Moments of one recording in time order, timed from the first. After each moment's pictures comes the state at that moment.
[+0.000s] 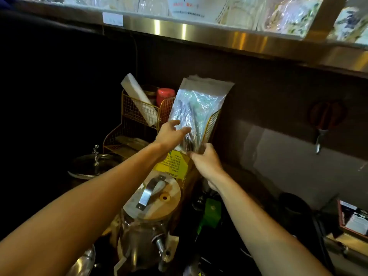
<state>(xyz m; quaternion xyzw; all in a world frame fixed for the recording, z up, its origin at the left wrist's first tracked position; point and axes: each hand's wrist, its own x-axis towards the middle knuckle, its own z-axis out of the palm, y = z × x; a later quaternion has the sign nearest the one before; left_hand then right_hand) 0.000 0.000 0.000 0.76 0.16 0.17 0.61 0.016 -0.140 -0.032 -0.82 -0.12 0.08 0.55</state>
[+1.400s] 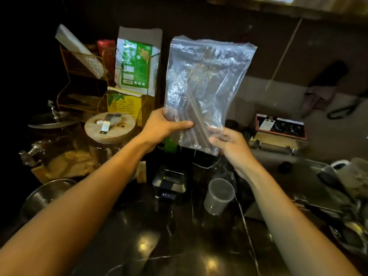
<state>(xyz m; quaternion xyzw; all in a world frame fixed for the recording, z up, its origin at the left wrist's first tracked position) -0.173 -0.178 -0.039 0.72 -0.01 0.07 0.68 -0.182 -0.400 -0.053 -0.80 -0.09 0.00 0.60</state>
